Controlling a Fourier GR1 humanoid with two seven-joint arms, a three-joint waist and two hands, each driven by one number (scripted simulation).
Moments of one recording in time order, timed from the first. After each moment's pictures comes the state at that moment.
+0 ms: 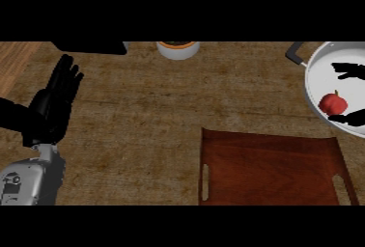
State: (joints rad) left arm -0.28 0.17 0.09 -1.63 0.06 0.10 0.25; right arm -0.79 -0.70 -0.15 -0.24 0.47 0.15 -0.91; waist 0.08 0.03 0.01
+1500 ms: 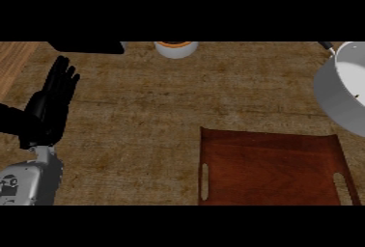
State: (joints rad) left arm -0.26 0.17 0.11 -1.63 0.07 0.10 0.22; right arm -0.82 -0.94 -0.37 -0.17 0.20 0.56 -0.70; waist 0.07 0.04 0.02
